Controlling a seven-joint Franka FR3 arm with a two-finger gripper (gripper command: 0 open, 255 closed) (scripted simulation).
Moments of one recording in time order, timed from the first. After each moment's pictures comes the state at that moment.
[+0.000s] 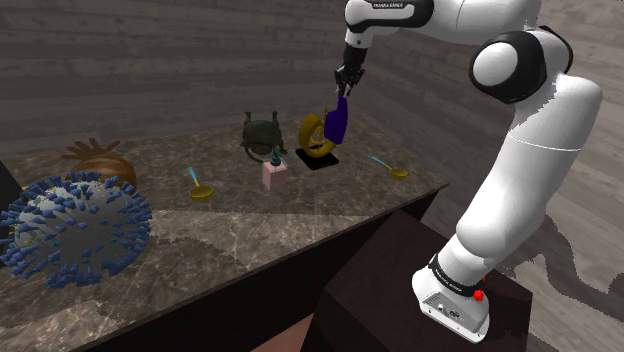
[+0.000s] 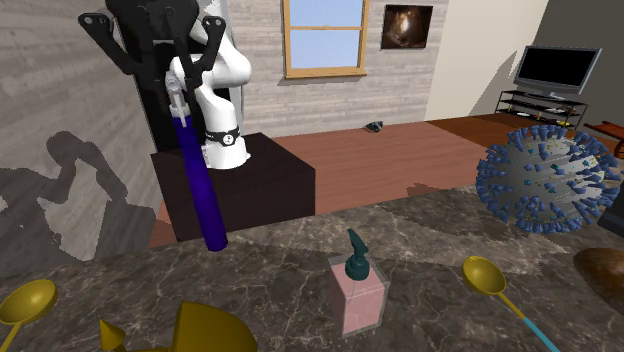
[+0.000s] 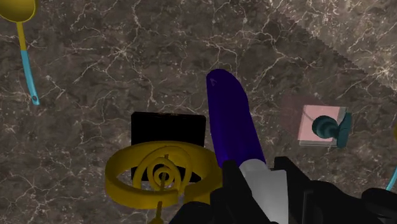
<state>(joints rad) -0.27 0.22 -0.06 -1.52 0.02 1.78 -0.16</state>
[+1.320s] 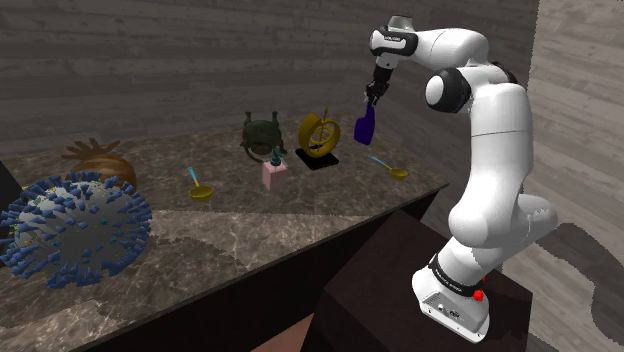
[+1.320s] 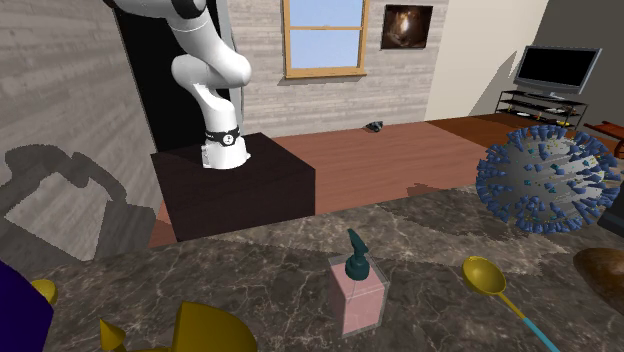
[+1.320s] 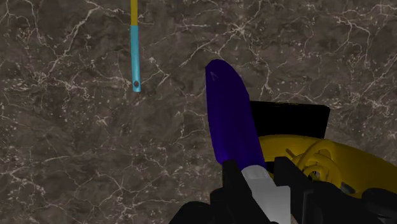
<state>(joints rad) -0.56 0.67 -0.14 -1.06 0.11 1.76 -0.52</state>
